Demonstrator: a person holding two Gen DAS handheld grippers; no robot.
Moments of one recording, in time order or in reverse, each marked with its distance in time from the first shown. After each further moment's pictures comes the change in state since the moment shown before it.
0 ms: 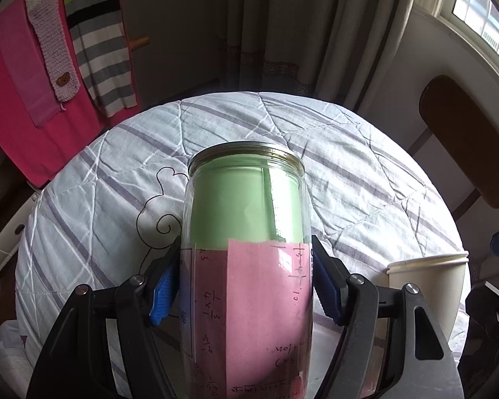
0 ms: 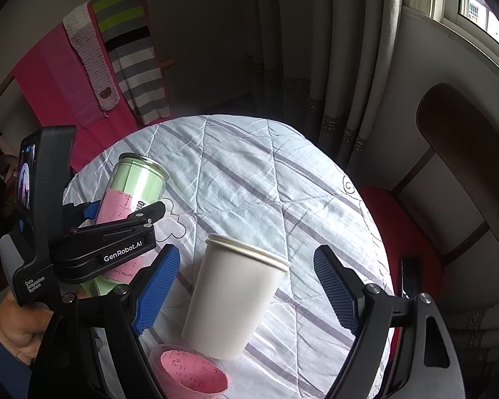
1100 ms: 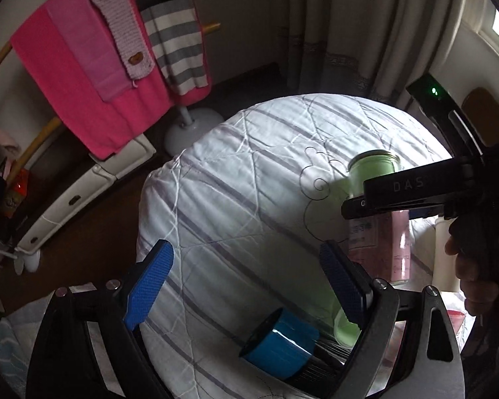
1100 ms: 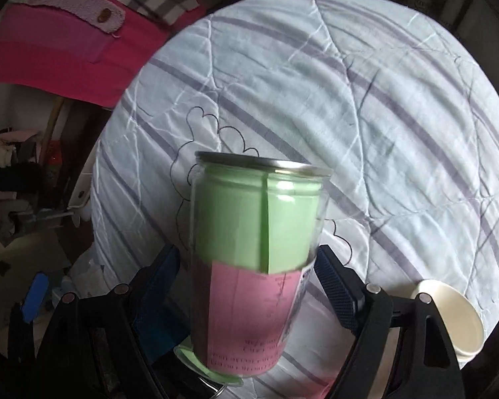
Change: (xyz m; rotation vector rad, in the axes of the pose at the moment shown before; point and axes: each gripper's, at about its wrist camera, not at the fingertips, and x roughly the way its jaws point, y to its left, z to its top) left arm -0.098 0.107 -0.010 -0.080 0.110 0.188; right arm 0.162 0.087 0.052 0.150 0.620 0.279
